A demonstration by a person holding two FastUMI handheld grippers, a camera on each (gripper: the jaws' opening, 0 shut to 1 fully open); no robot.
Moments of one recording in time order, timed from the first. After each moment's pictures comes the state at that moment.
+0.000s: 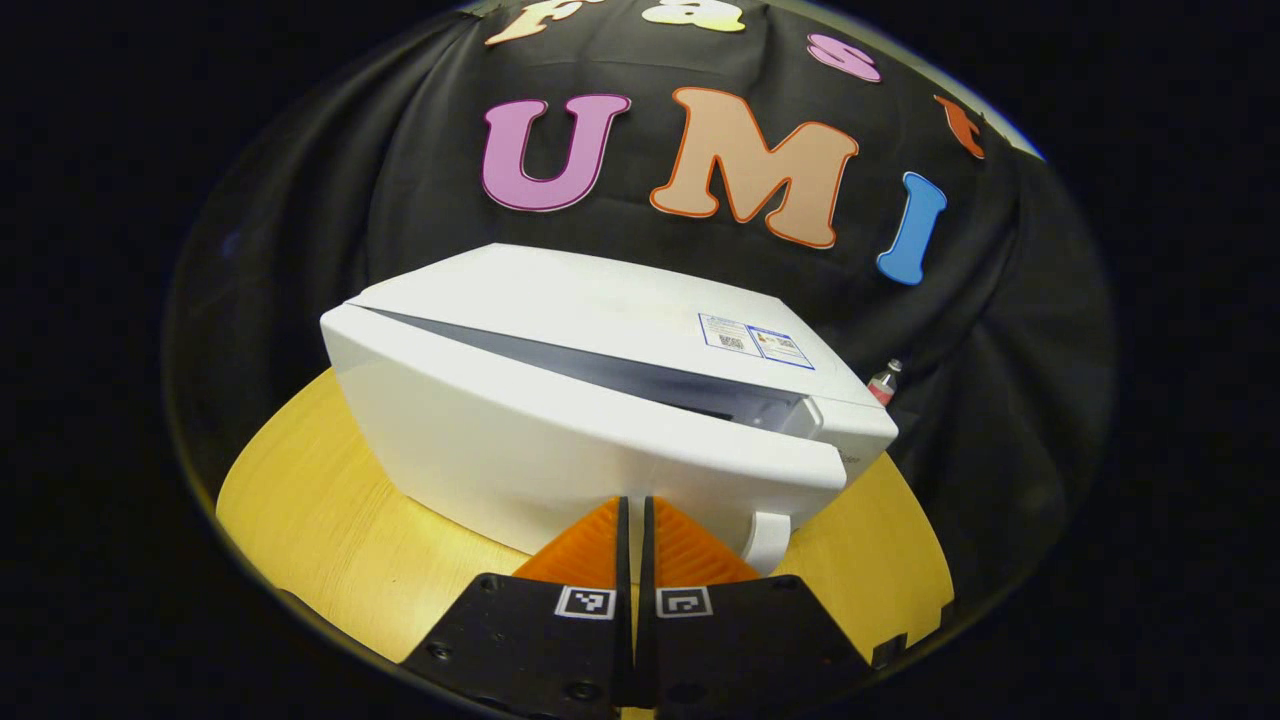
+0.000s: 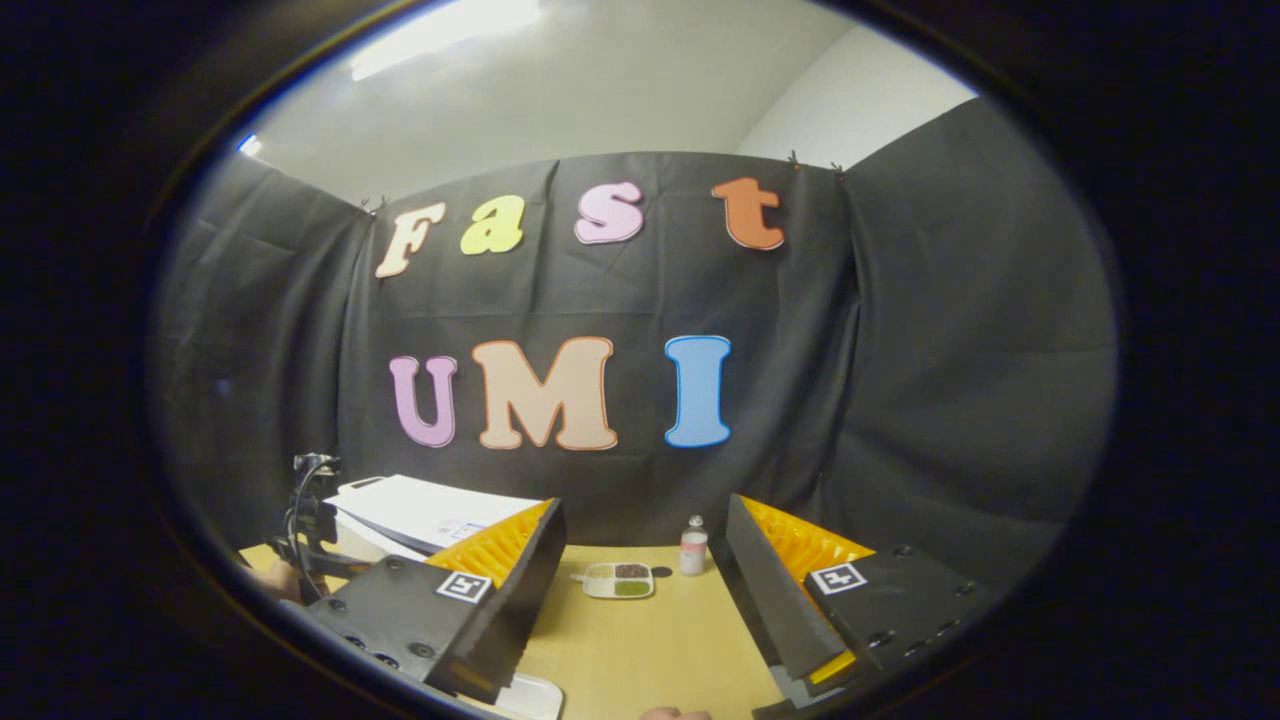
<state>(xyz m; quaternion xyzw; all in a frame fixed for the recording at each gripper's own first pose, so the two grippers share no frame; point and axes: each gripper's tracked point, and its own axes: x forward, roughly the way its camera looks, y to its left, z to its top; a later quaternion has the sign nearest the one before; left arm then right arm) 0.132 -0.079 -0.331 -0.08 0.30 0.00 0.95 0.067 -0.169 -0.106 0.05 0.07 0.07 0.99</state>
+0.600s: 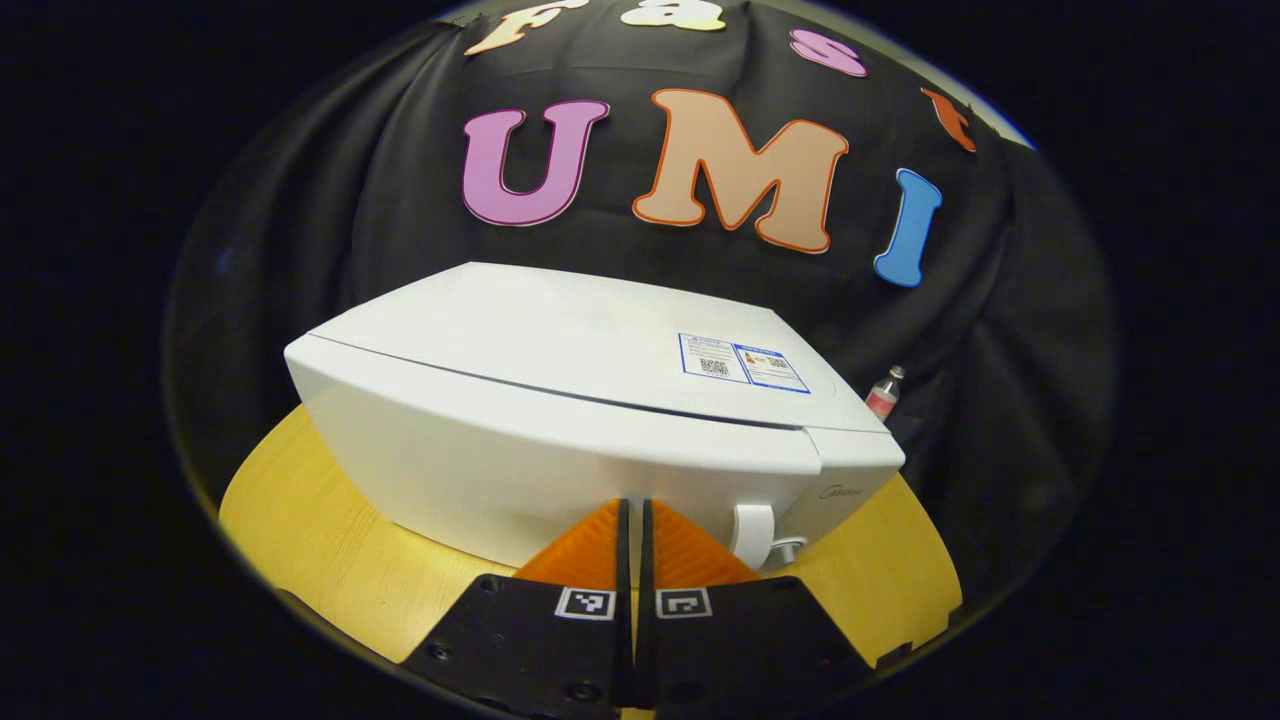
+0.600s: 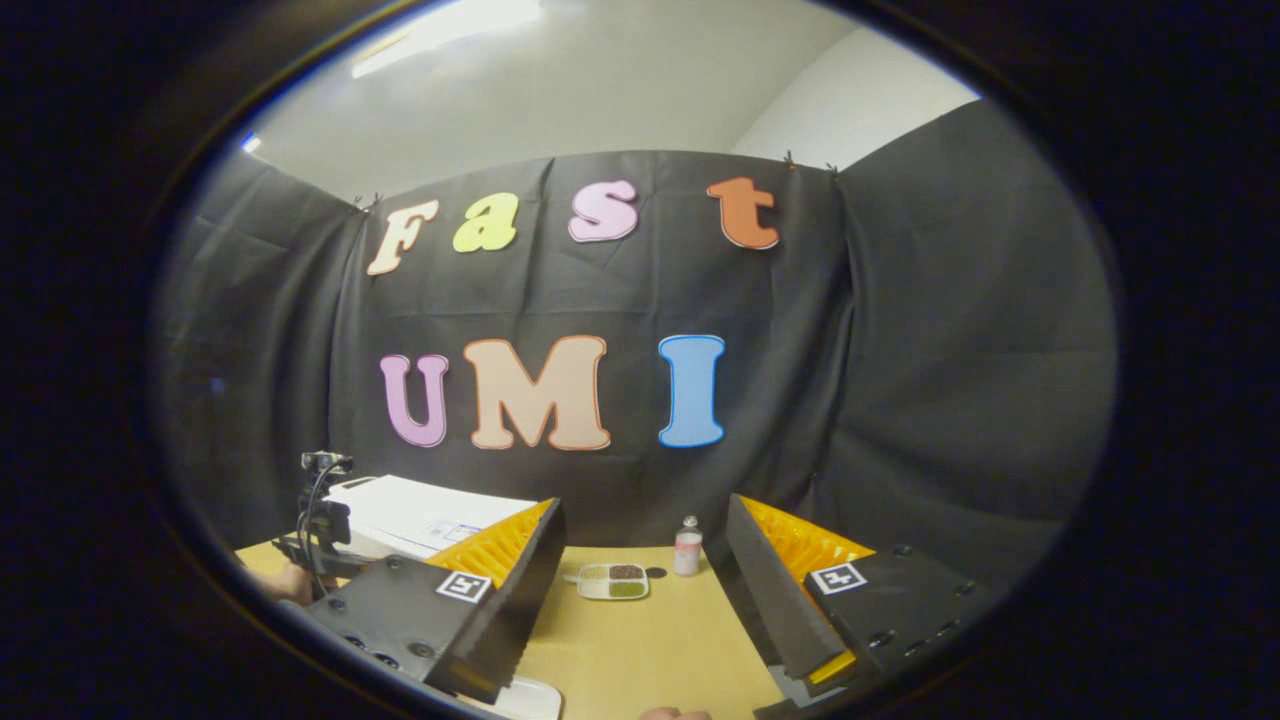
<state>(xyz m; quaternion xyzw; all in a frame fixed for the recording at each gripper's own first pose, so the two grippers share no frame) 0.165 -0.093 -0.331 -0.06 0.29 0.00 0.95 0.073 -0.161 -0.109 0.05 0.07 0.05 0.99</state>
